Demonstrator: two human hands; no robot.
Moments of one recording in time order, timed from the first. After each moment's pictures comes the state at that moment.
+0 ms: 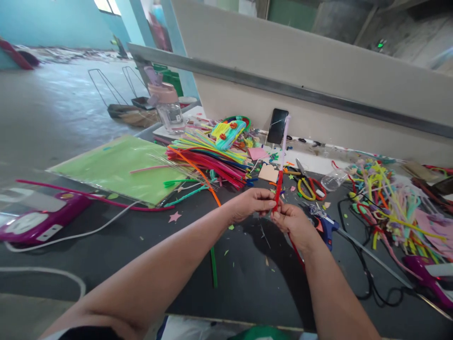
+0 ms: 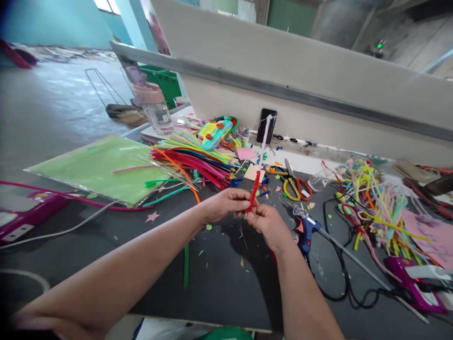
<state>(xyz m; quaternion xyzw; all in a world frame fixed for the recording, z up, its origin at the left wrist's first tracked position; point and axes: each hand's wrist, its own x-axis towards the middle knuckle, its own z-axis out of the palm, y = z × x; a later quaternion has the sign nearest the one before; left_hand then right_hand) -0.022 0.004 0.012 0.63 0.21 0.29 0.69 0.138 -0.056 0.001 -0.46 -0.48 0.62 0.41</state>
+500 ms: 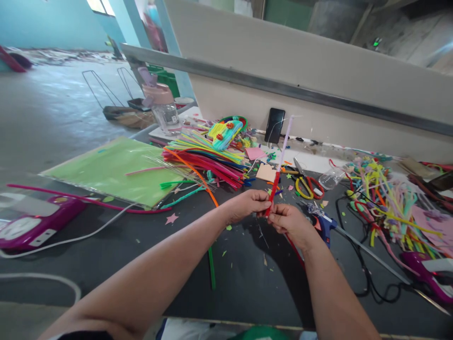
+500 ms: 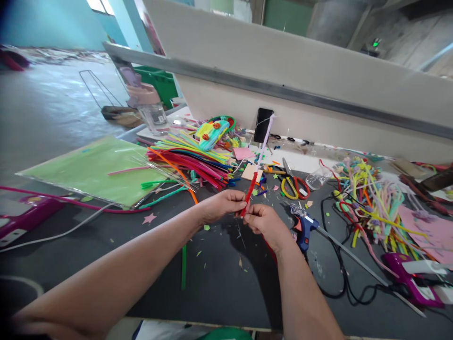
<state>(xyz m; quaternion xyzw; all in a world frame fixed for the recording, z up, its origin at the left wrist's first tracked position) -0.023 0.008 0.005 0.64 0.22 0.26 0.69 0.141 -0.053 0.002 -0.44 -0.46 0.67 0.39</state>
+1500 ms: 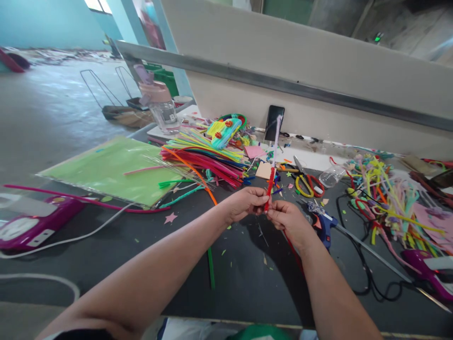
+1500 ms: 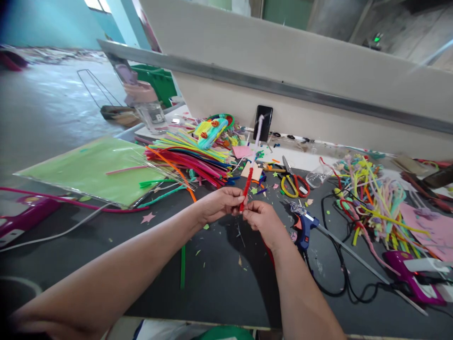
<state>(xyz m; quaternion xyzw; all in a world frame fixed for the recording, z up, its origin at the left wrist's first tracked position) -0.023 0.007 0.004 0.49 0.25 0.27 0.78 0.135 -0.053 0.000 -0.45 -0.44 0.64 0.43</state>
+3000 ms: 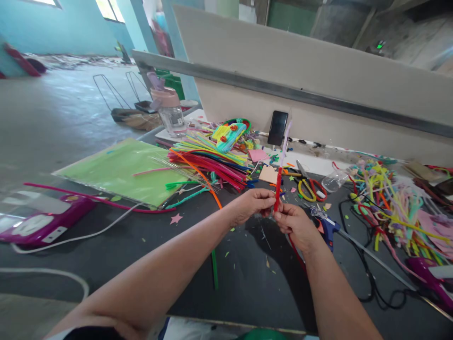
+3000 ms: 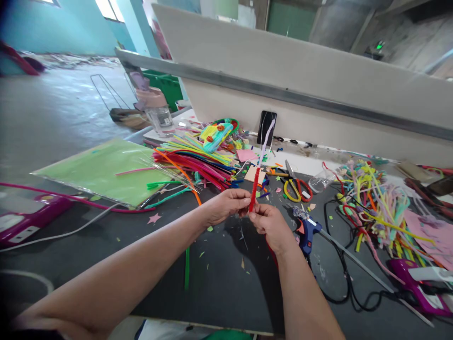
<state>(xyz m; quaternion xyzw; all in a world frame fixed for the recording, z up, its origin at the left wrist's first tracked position) -0.019 0.001 0.013 0.59 0.22 0.31 0.71 0.140 -0.056 0.003 -0.43 -0.44 0.65 0.44</state>
